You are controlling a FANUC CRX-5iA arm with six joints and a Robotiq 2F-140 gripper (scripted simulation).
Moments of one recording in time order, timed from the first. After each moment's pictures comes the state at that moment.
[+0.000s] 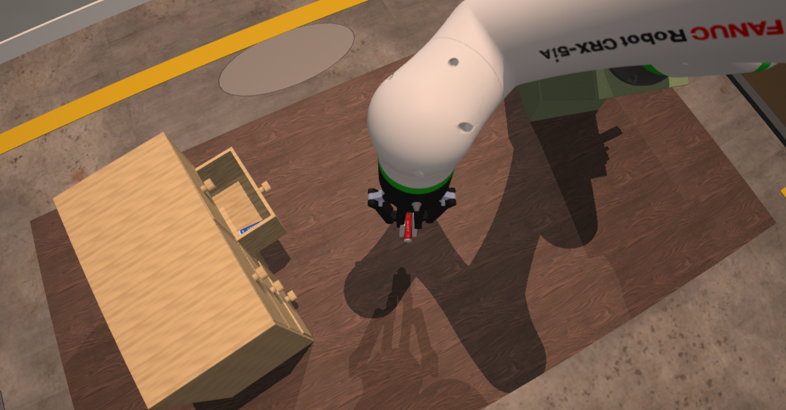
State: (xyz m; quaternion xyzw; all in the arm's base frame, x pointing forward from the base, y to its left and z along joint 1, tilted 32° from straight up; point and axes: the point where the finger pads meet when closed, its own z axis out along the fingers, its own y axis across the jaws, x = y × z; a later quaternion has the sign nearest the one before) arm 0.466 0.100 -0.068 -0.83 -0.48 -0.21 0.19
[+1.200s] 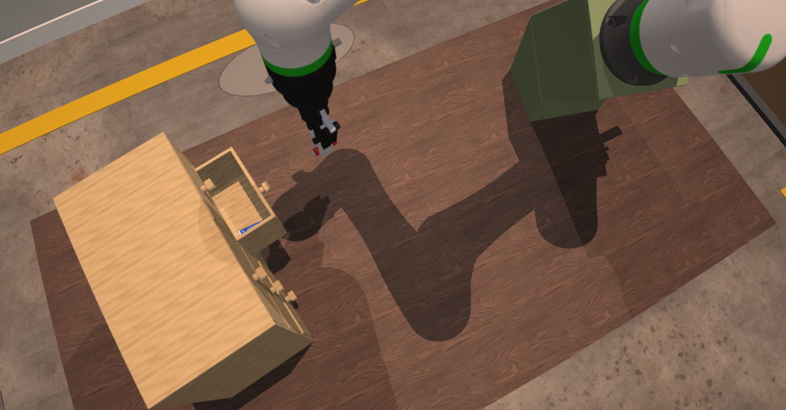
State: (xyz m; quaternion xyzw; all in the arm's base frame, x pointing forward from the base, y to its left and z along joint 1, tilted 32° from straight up) arm 0.530 -0.087 -0.151 -0.96 -0.04 -0.10 0.26
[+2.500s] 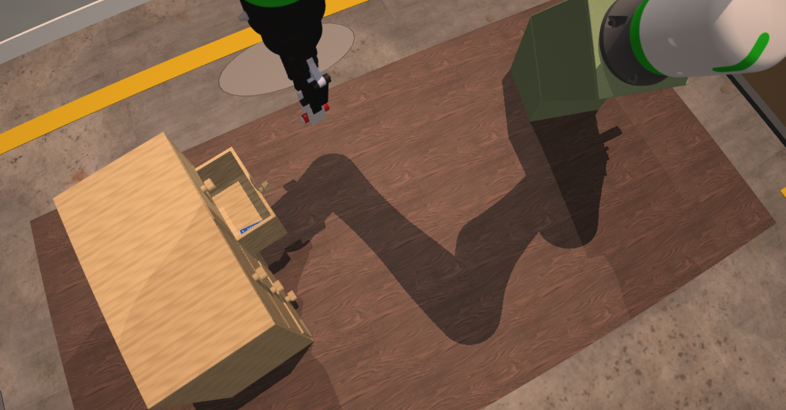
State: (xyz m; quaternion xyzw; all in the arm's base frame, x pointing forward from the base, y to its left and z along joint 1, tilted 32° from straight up) arm 0.510 -0.148 -0.047 -0.96 -0.04 -0.10 0.26
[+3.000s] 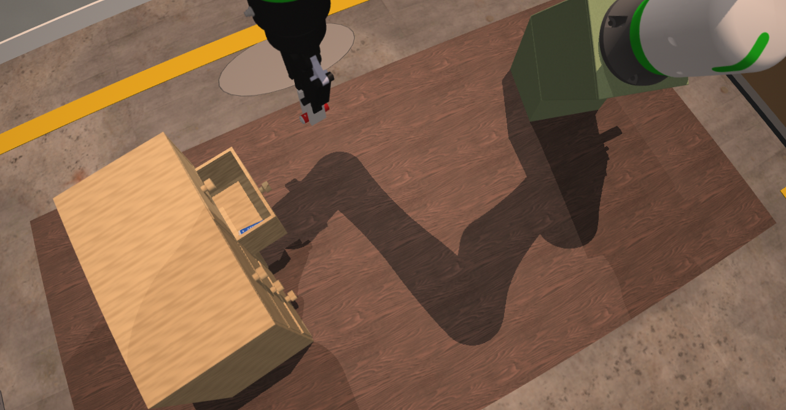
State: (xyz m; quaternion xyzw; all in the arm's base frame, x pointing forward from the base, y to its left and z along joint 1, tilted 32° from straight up) arm 0.509 -0.148 -0.047 -0.96 -0.04 -0.11 0.26
